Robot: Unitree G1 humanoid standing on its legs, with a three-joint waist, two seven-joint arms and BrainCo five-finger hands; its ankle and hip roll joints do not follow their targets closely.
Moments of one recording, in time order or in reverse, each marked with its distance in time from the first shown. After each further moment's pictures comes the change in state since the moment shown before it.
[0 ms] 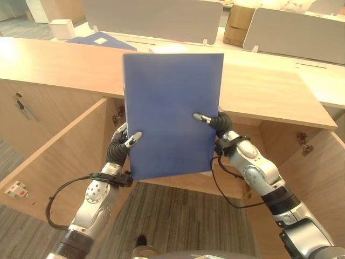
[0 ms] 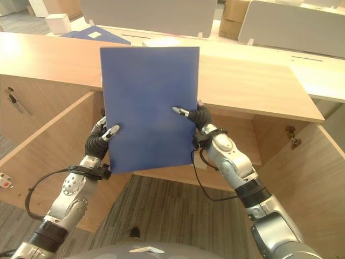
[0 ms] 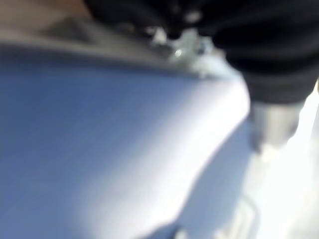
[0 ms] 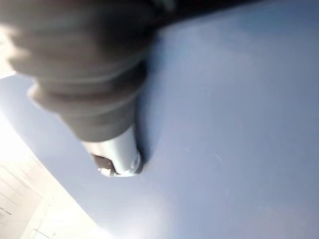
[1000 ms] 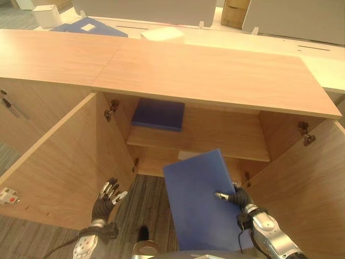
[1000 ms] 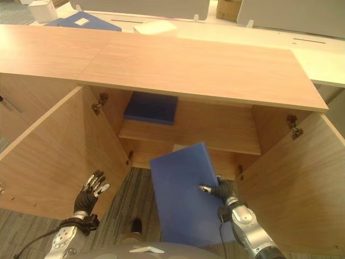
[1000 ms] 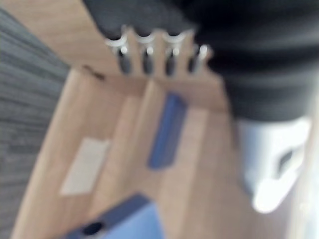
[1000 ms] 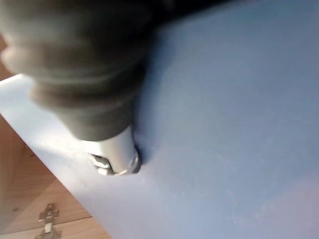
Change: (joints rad) left arm 0.332 -0.080 0.049 0.420 -0.018 -0.038 -0.030; right arm 0.525 -0.034 -0.002 0.390 -0.412 -0.266 0.083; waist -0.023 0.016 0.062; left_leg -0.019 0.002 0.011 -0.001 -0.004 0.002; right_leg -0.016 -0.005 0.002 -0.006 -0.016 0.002
